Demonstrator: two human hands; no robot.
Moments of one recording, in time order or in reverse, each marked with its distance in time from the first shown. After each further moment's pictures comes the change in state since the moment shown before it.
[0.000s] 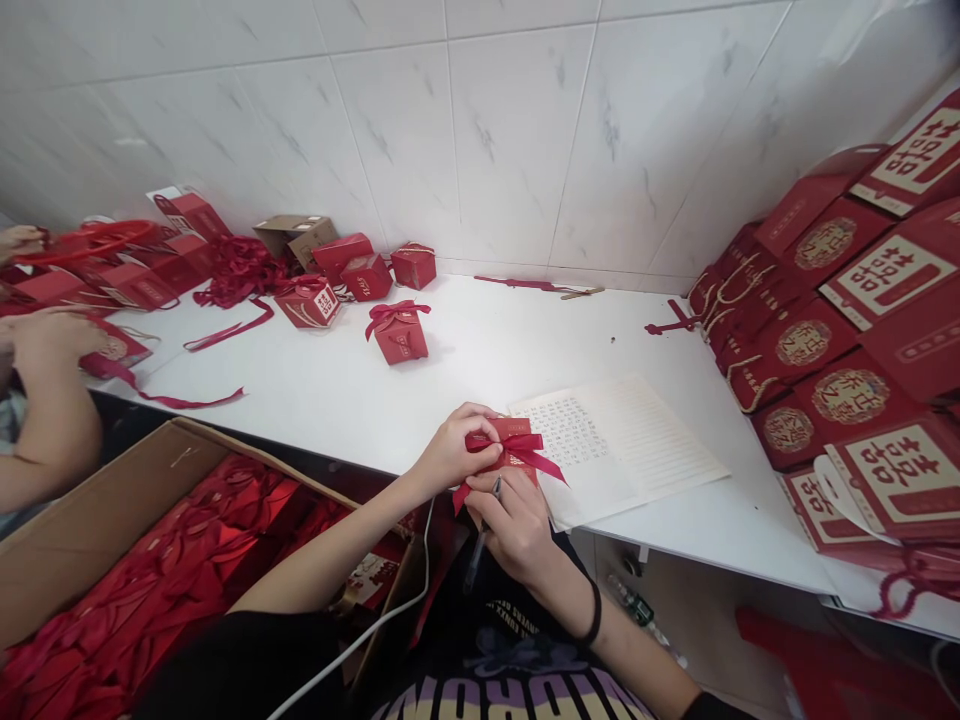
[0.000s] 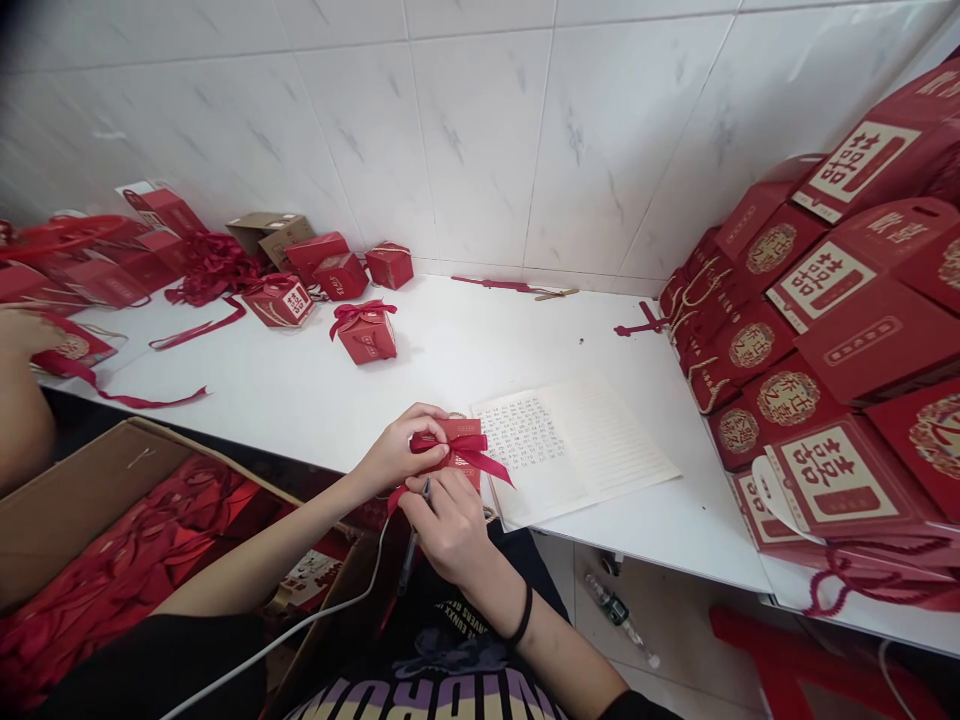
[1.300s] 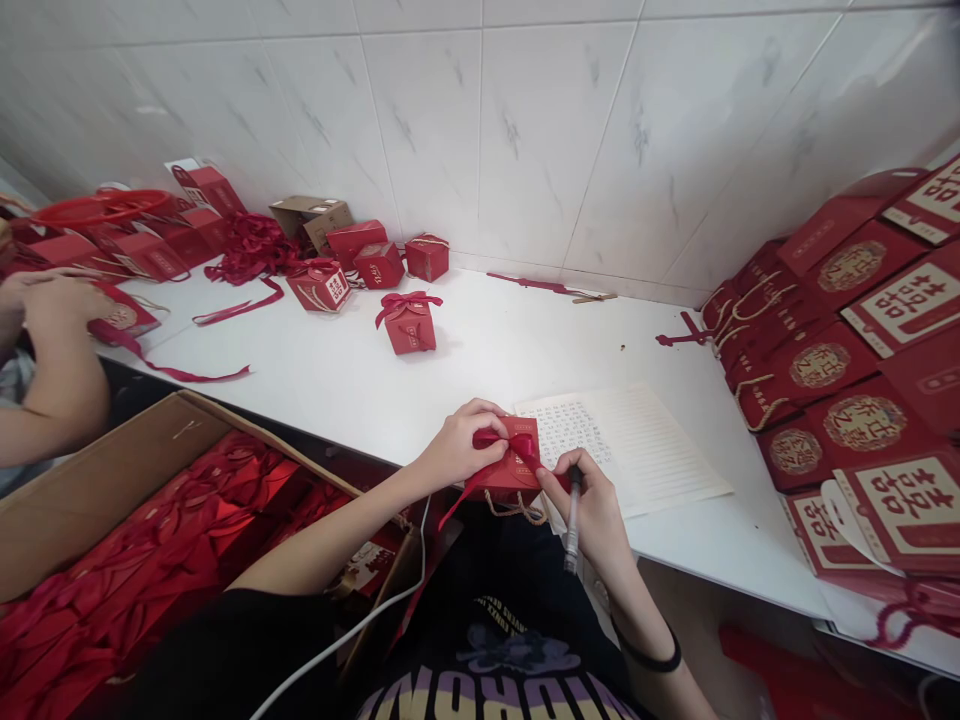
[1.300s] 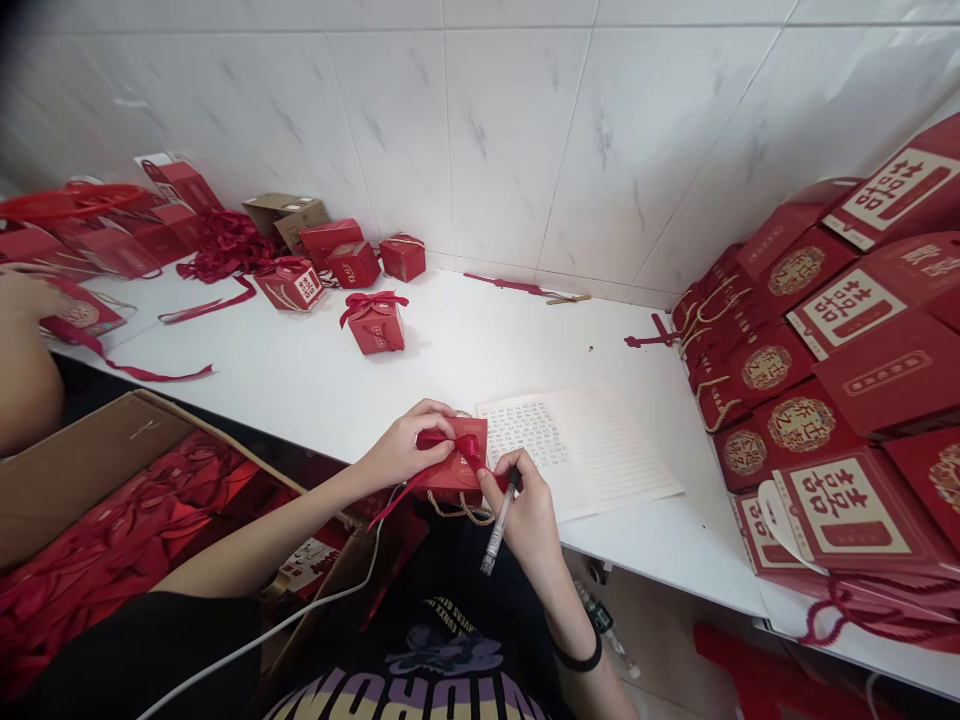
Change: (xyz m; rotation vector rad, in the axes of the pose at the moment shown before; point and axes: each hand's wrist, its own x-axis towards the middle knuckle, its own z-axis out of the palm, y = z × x) left_hand -0.003 -0.002 0.003 0.045 -0.011 0.058; right_hand -0.001 0.039 -0.054 0.358 -0.107 0.878
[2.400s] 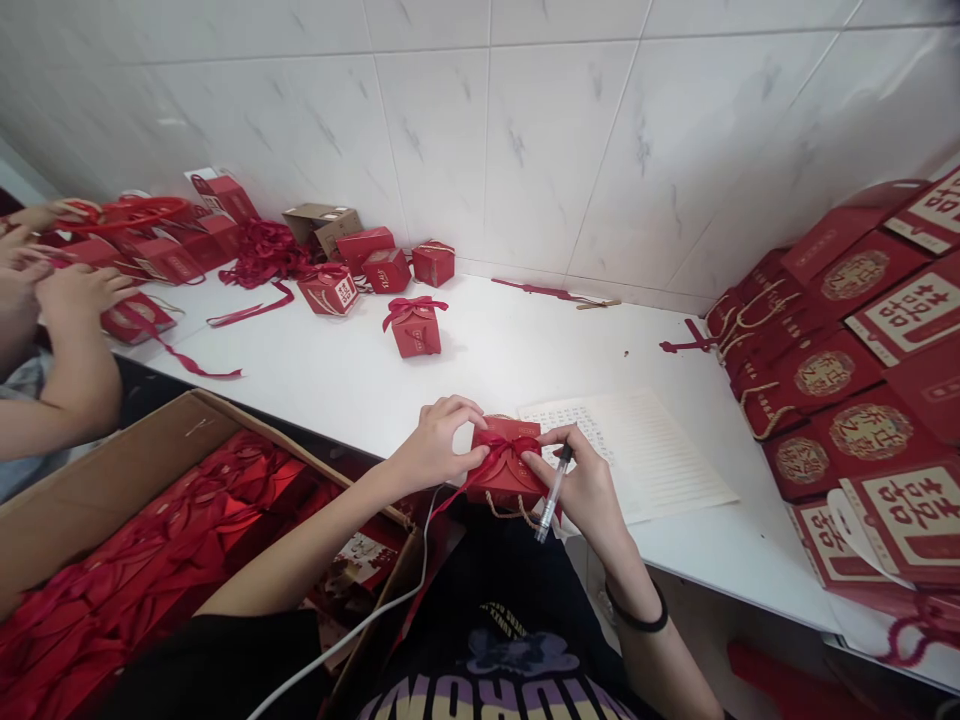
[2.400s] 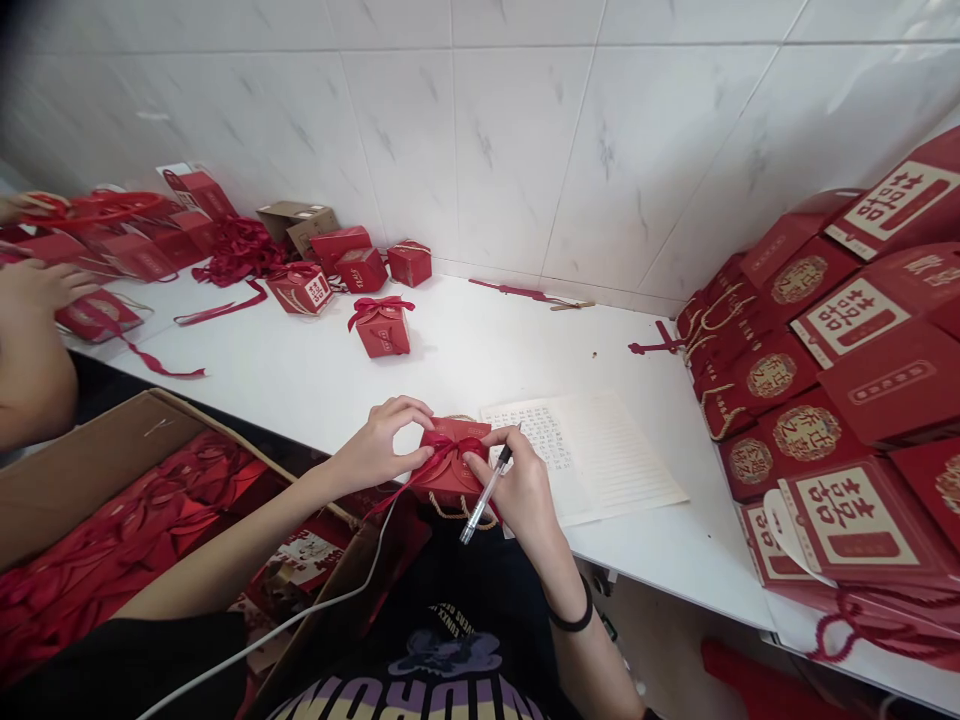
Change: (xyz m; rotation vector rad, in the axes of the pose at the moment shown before) left_hand -0.015 0.009 -0.031 0.310 0.013 0.006; right_hand 0.025 -0.010 0.002 -0.108 -0.044 -0.147
